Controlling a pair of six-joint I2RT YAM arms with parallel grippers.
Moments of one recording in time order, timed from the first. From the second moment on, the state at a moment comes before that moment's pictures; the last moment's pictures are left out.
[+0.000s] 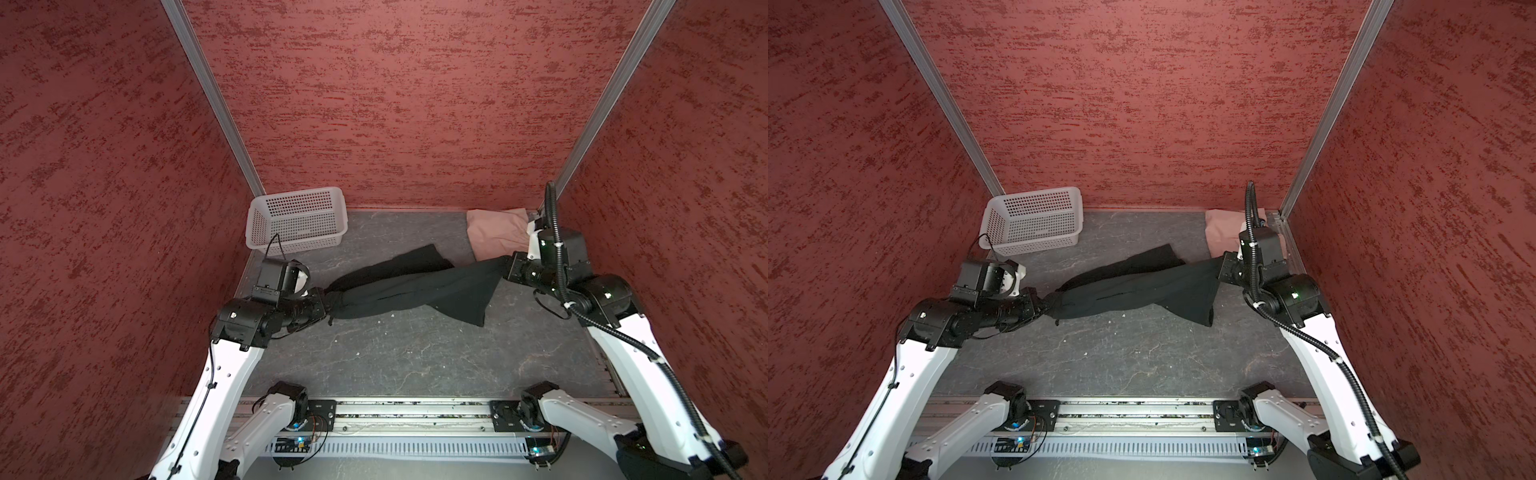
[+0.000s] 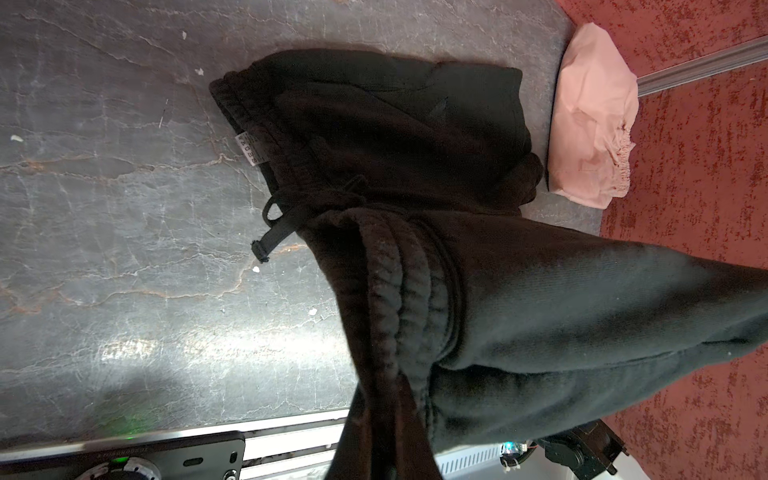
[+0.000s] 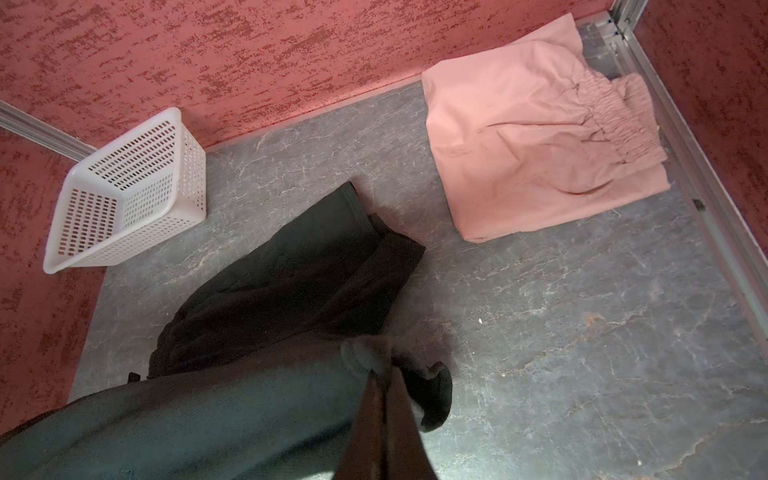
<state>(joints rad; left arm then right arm) -0.22 0.87 1.15 -1.25 0.26 -0.65 0.33 1.05 1.38 -1.02 0.10 0.49</state>
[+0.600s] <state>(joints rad) -0.09 1.02 1.13 -1.26 0.27 -0.50 0.33 1.39 1.54 -0.94 0.10 0.26</state>
